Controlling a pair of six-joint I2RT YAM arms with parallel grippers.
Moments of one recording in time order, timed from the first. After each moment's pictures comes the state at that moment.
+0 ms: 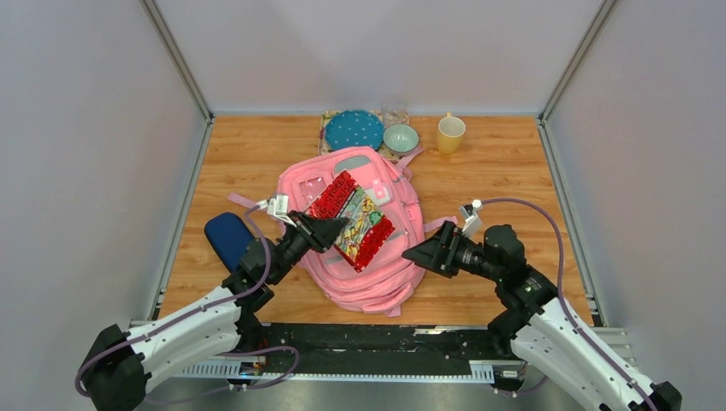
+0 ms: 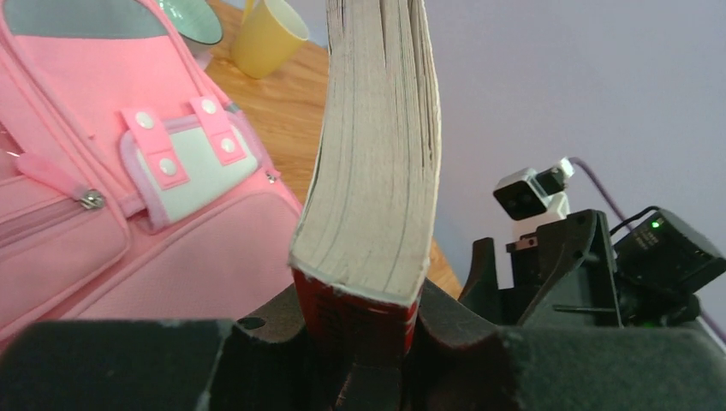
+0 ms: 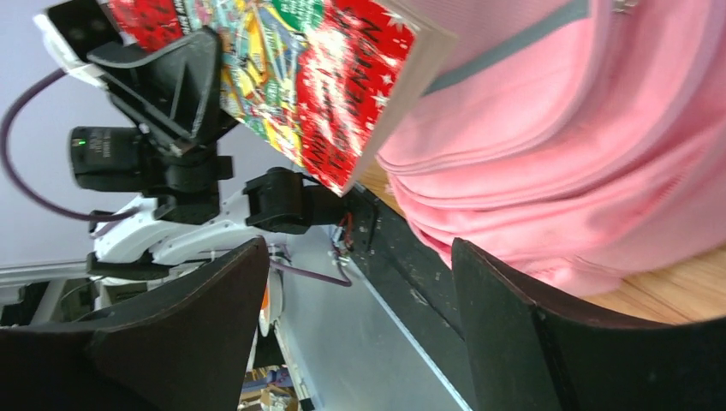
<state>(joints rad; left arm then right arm) -0.79 0.73 0.28 0.54 -0.10 -0.77 0.57 0.56 0.45 -0.25 -0.44 1.05</state>
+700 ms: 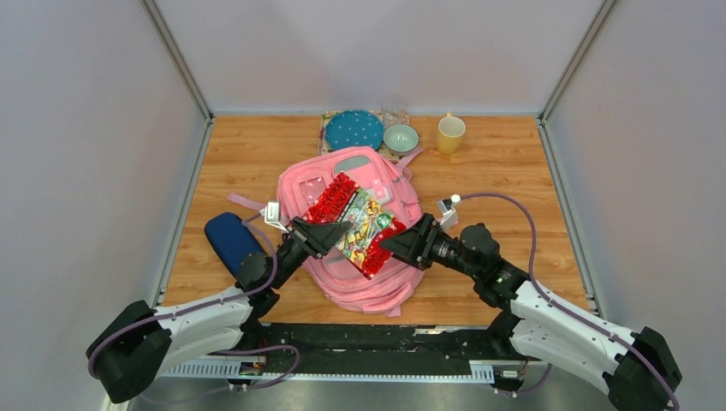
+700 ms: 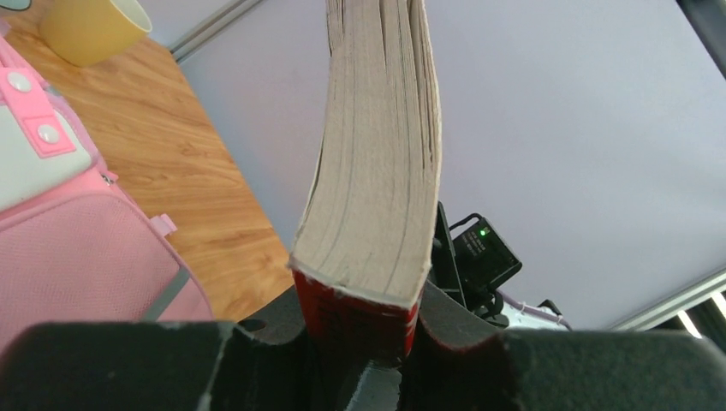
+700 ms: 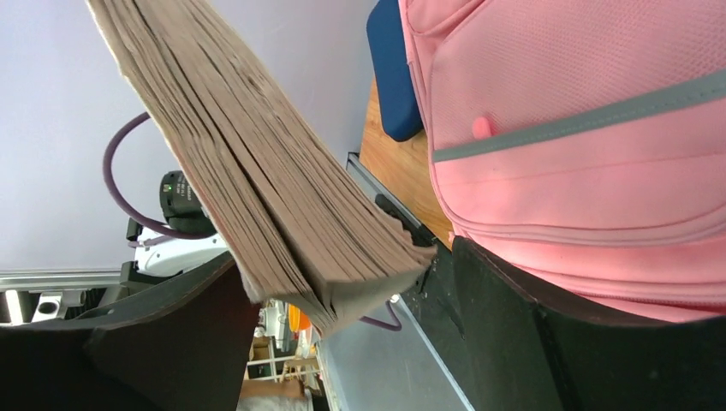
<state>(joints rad) -0.79 0.90 0.12 1.16 0.01 -1.10 0.78 0.80 0.40 0.21 -0.28 1.23</state>
